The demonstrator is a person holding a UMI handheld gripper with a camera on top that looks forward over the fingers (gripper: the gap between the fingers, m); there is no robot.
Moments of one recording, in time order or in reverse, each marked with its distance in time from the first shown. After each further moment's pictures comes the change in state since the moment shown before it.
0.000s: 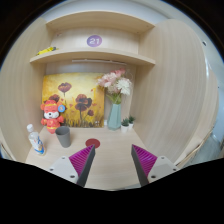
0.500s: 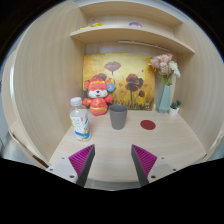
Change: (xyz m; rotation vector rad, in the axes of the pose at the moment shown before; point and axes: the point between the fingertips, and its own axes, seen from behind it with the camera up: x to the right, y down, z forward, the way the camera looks) arm -0.240 0.106 -0.001 -0.070 -0.293 -0.022
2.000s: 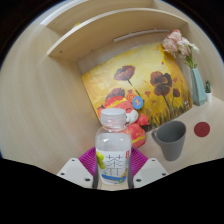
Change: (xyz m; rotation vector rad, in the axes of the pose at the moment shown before) arm -0.131 -0.135 0.184 0.207 -0.224 0.405
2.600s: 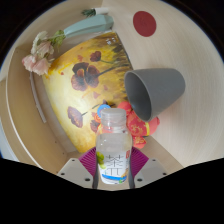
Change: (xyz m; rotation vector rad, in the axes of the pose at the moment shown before) arm 0.028 -0.079 0.024 0.004 -0.185 1.471
